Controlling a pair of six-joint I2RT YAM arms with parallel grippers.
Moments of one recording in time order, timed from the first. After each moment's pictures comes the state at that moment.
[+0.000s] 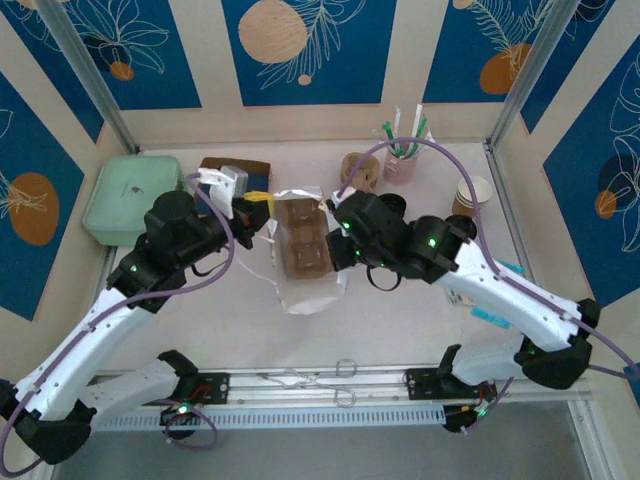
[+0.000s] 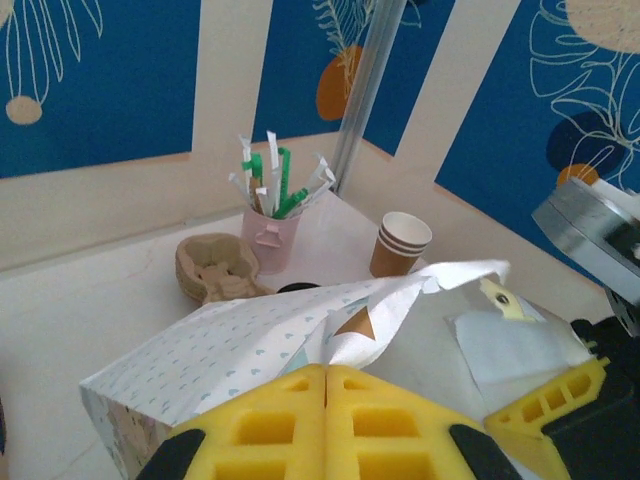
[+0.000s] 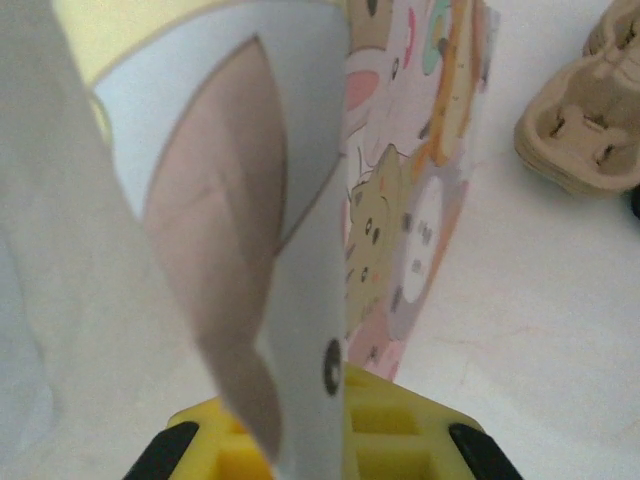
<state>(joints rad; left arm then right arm) -0.64 0.92 1.10 -0.31 0.17 -0.22 1.03 1.27 1.49 -1.01 0.25 0.48</state>
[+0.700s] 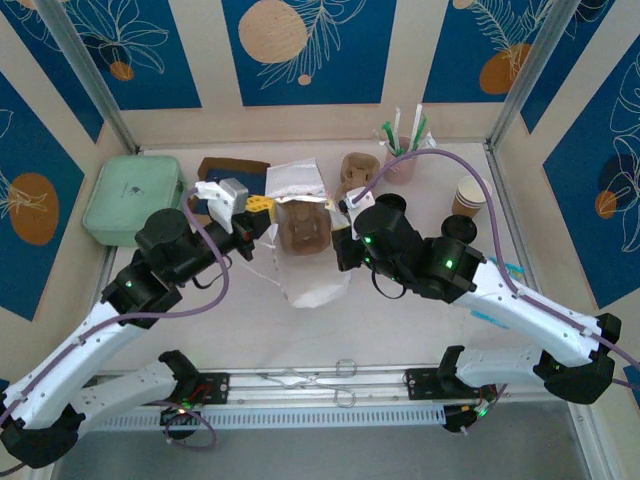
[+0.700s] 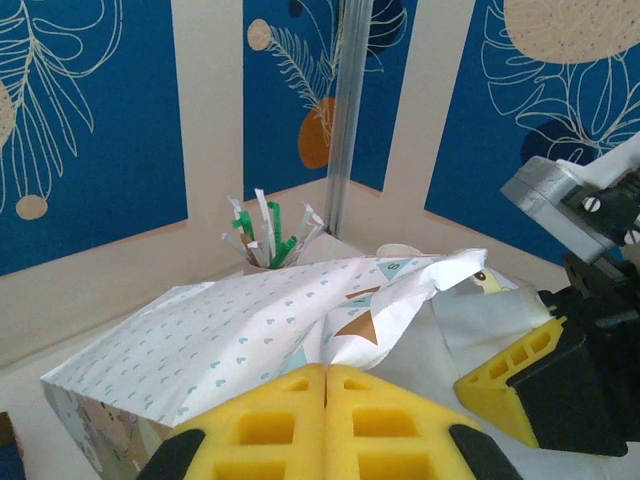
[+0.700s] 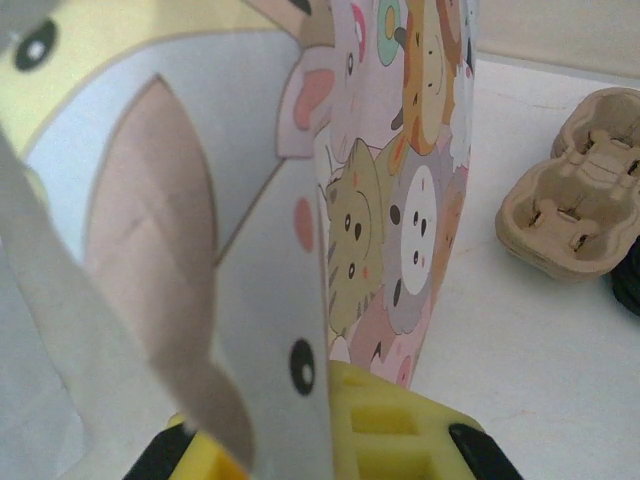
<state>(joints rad) -0.76 0.85 1.06 -0.23 0.07 -0.09 1.04 1.14 1.32 -0.78 0.35 0.43</state>
